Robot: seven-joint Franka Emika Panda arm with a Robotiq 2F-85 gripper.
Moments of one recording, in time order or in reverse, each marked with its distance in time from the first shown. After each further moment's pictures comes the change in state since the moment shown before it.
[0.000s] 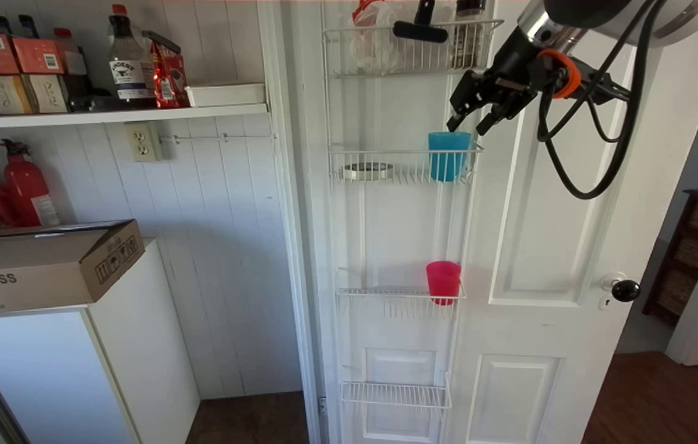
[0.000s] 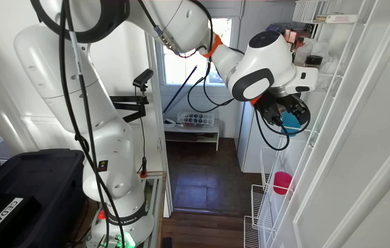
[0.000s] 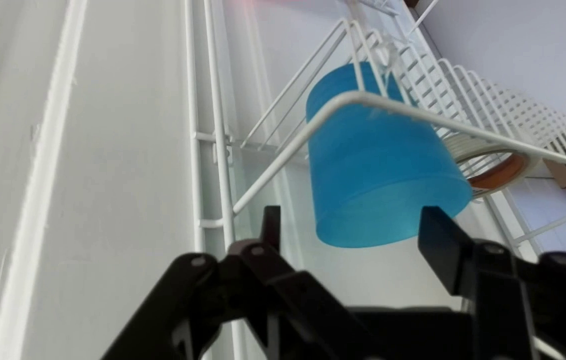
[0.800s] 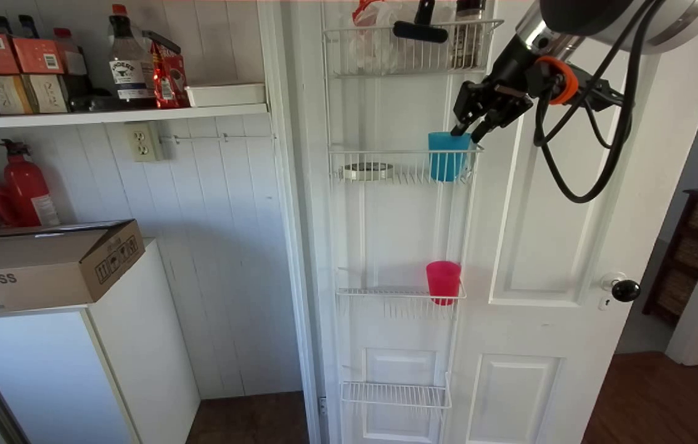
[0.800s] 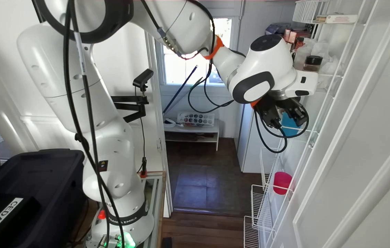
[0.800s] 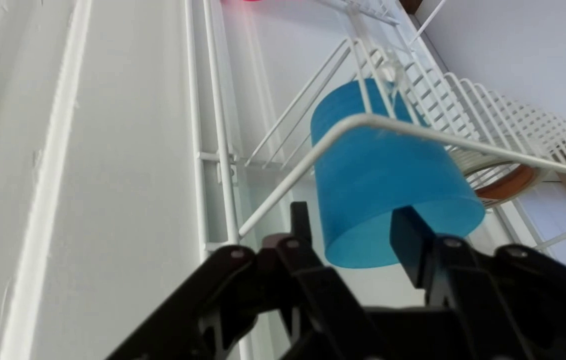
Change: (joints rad) arm -0.001 0.018 -0.002 0.000 0.003 -0.003 0.018
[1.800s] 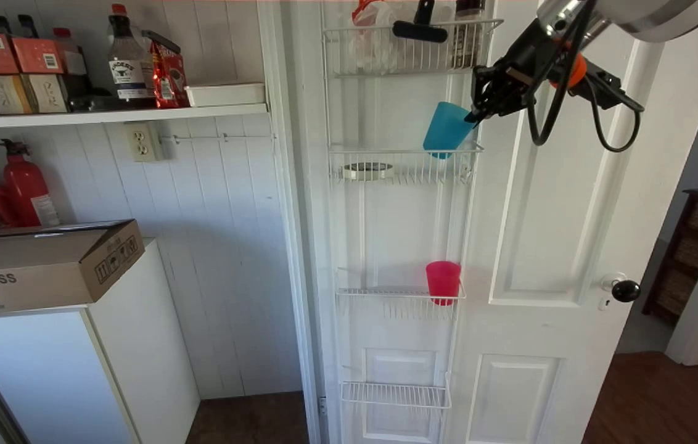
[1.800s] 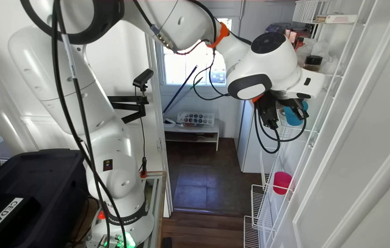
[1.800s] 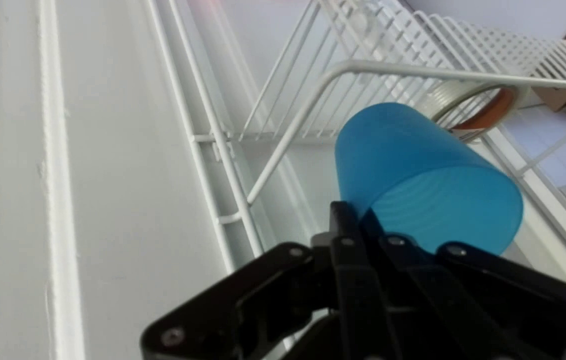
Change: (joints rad) arm 0.105 -0.046 -0.103 -0.006 0.322 0.022 -0.135
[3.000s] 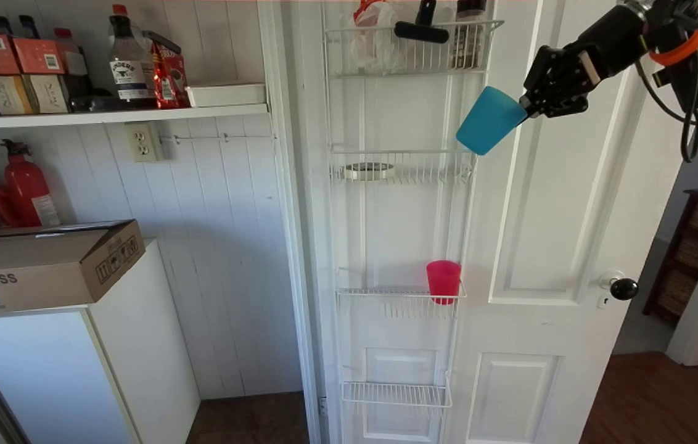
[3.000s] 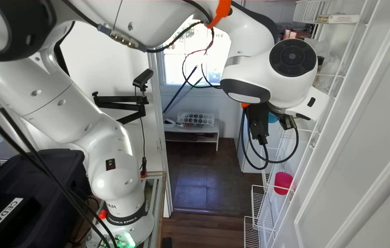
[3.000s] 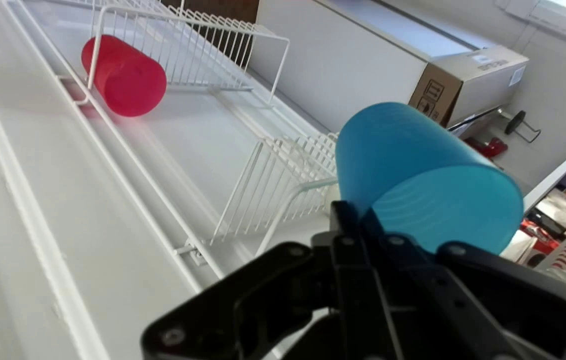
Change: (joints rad) arm 0.054 -0.213 -0.253 -0.079 0.292 -0.484 -0.335
